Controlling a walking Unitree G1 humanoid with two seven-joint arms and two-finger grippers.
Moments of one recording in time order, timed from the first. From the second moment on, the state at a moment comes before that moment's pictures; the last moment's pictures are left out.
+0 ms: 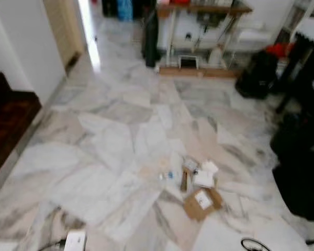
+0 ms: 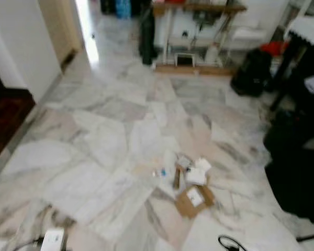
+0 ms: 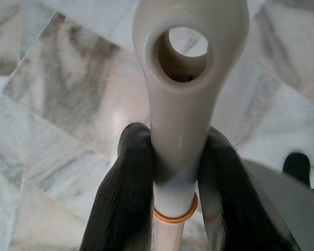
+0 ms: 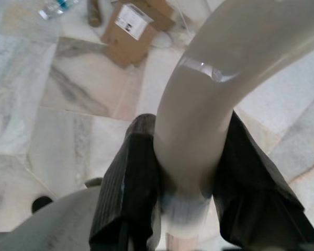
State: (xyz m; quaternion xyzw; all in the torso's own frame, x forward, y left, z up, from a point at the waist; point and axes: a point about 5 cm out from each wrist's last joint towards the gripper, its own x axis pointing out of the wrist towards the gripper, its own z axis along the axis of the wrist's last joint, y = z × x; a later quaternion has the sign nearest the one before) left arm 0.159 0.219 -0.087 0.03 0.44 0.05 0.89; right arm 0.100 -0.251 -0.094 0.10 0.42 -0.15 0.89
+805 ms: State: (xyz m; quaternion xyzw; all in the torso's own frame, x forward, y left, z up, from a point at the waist) left arm 0.156 0.215 -0.089 0.03 0.45 0.05 0.89; right arm 0.094 -0.253 -0.095 0.07 0.43 -0.17 0.88
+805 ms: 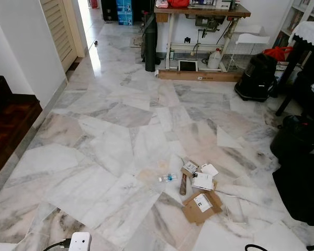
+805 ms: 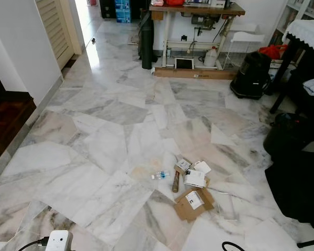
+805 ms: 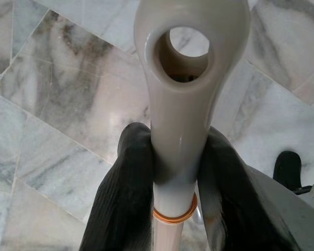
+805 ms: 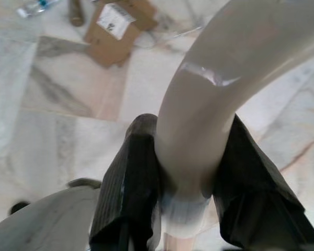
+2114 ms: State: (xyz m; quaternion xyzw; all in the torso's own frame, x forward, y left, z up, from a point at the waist) left arm 0.254 0.269 0.018 0.11 0.12 0.13 0.98; right arm 0.259 -0.293 0.041 -0.16 0.06 -0.21 0.96
